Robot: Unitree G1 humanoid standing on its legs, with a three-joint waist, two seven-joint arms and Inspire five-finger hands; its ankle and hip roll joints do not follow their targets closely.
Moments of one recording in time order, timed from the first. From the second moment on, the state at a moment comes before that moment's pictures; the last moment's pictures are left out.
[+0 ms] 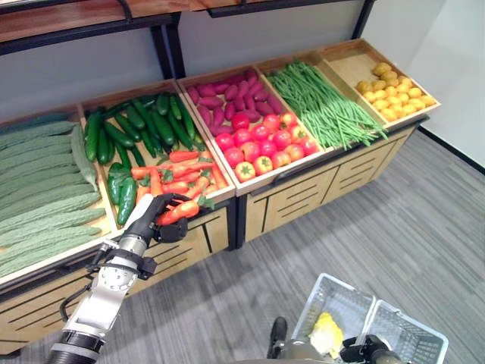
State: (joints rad) left arm 0.03 0.62 -0.11 0.01 0.06 0.08 0.04; right arm -0.01 -0.34 0.14 1.23 0.03 0.06 -0.08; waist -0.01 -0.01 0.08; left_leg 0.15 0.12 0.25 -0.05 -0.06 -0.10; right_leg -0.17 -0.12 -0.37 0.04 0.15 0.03
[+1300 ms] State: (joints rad) left arm 0.03 0.70 0.04 -0.06 0.06 0.08 0.05; right arm -0.12 -0.26 0.22 1.20 -0.06 0.05 -0.06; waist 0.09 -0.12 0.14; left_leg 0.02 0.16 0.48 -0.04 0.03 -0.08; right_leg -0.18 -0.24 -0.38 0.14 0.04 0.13
